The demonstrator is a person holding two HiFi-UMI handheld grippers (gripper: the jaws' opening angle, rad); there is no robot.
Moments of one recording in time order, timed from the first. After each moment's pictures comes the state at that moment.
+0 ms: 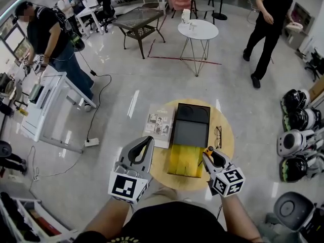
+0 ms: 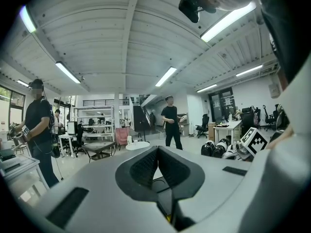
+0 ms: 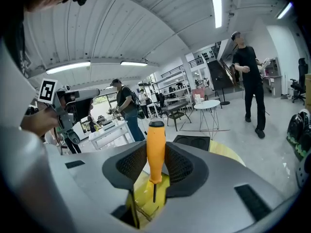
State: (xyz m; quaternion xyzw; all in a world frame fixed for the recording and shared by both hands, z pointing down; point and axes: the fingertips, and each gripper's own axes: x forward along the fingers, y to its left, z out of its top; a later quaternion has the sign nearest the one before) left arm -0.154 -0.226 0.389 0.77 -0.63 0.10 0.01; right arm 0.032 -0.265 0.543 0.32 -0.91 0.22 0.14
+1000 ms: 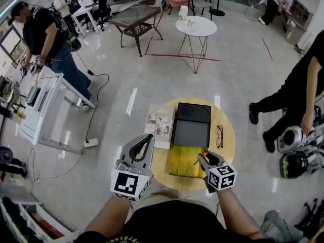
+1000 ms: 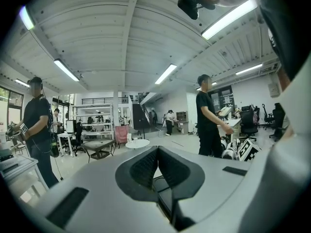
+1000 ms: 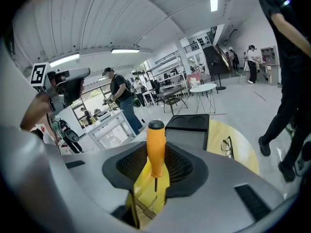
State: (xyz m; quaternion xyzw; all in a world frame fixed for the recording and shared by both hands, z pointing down) left arm -0.171 -0.250 0.407 0.77 -0.62 0.12 0.02; right arm 0.016 -0.274 0.625 0.32 -0.88 0.28 0.20
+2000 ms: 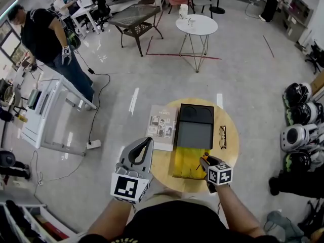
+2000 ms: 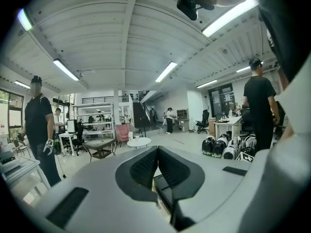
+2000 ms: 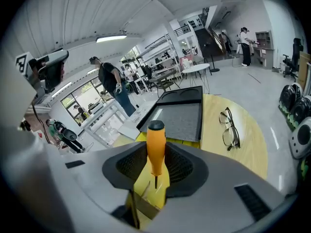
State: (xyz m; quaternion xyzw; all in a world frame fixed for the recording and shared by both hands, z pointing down) left arm -0.185 -0.254 0.413 0.77 -0.62 0.13 0.02; right arm 0.021 -0.272 0.713 0.32 -0.84 0.34 0.27
